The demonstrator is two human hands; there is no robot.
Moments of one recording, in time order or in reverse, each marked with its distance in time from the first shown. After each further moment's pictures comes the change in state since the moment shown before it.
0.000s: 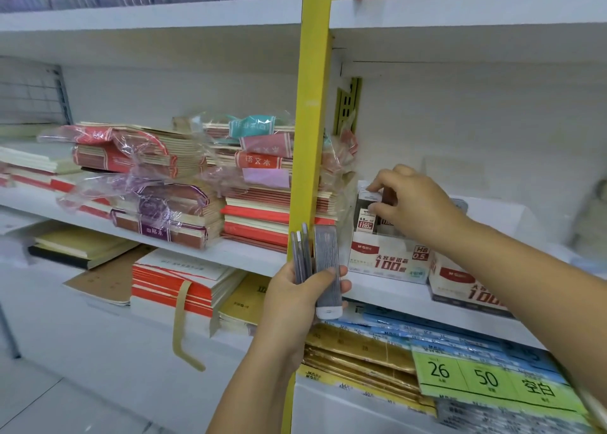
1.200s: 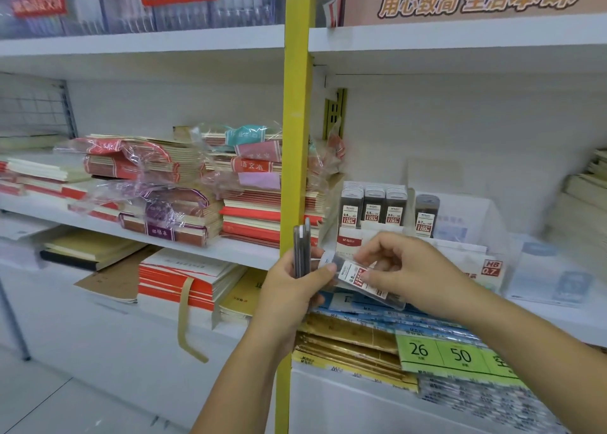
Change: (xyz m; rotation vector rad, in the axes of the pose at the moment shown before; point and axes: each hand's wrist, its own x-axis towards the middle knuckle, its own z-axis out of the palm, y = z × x) left_hand -0.024 0.014 0.007 0.104 -0.056 0.079; right_hand -0.106 -0.024 -0.018 0.647 -0.266 0.166
